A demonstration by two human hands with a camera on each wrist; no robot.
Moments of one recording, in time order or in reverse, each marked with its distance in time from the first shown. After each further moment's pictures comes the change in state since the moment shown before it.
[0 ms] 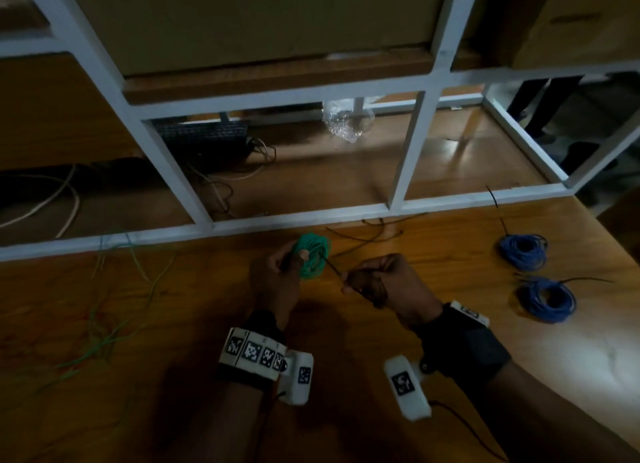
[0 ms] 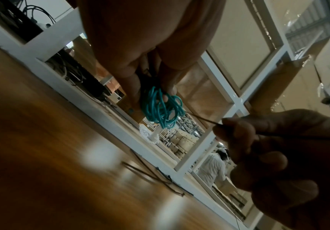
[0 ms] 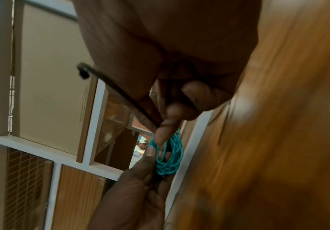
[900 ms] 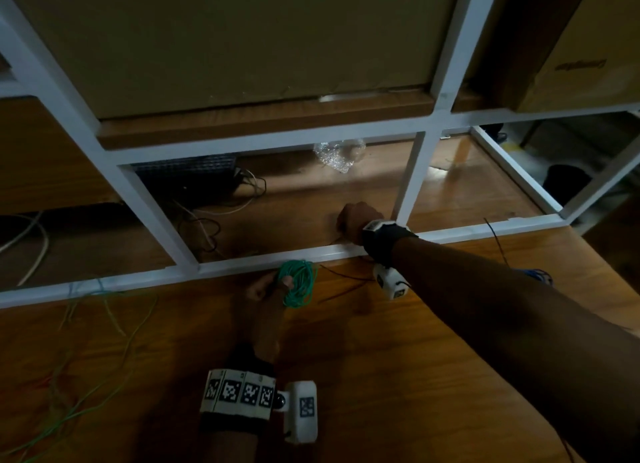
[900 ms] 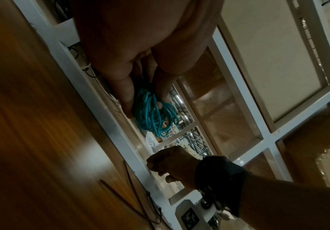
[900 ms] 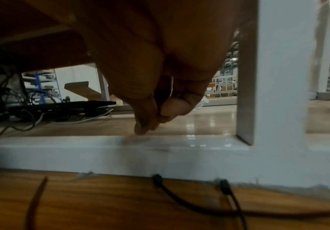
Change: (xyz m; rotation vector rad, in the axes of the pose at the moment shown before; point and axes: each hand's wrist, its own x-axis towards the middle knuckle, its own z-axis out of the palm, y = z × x) left_hand 0.047 0.001 0.001 -0.232 0.013 -0.134; right_hand 0.256 -0.035 -0.043 -1.308 0.069 -0.081
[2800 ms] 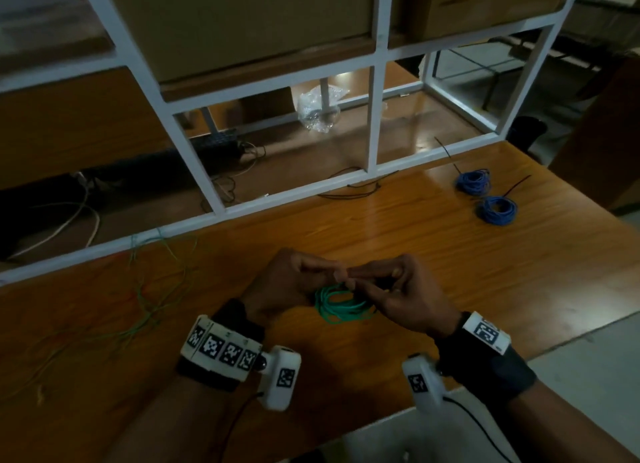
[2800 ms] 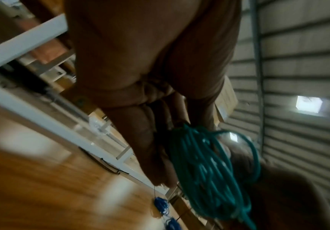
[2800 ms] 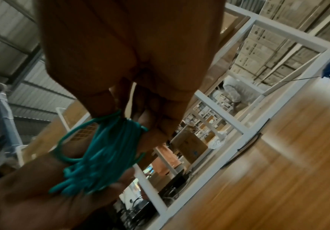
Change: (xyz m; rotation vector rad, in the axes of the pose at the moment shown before) left_hand -0.207 0.074 -0.104 0.560 -0.901 0.107; right_hand -0.453 -0.115 0.054 0.968 0.330 -0.290
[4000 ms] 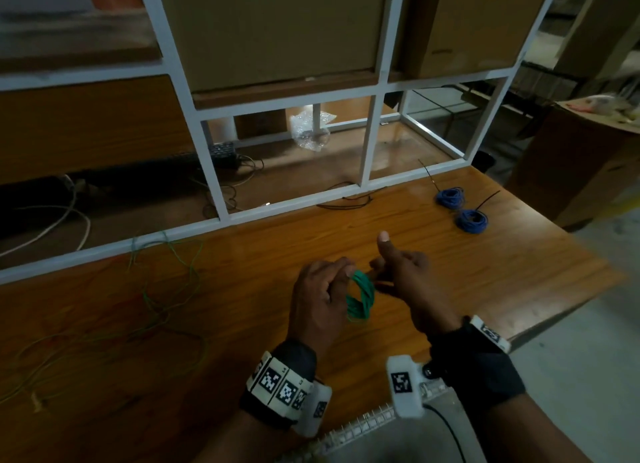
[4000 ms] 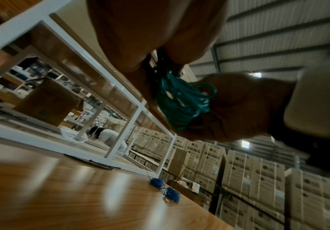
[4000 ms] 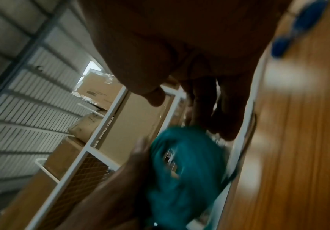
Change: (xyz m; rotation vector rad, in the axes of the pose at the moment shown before) left_hand -0.045 -0.045 0.025 0.264 0.460 0.372; right_hand -0.004 -0.052 0.054 0.178 0.465 0.525
